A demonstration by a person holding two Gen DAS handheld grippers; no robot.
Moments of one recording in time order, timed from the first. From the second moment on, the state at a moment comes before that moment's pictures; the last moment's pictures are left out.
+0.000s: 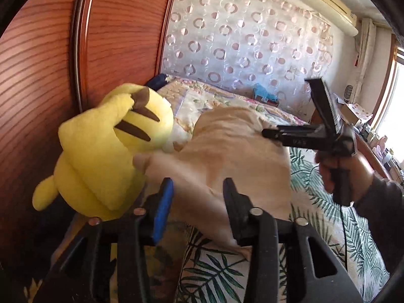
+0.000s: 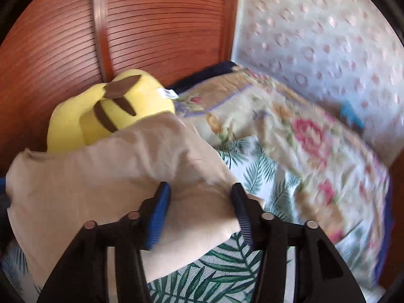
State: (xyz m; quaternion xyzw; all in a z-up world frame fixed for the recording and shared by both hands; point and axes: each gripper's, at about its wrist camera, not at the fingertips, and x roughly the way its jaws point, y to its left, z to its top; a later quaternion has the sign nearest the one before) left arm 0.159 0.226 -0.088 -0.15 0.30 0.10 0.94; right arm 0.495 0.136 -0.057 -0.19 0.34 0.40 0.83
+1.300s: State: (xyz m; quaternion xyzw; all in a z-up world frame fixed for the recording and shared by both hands) left arm 0.074 0.028 0.024 -0.02 0.22 -0.03 0.97; right arm 0.100 -0.172 0.044 -0.02 0.19 0.19 0.96
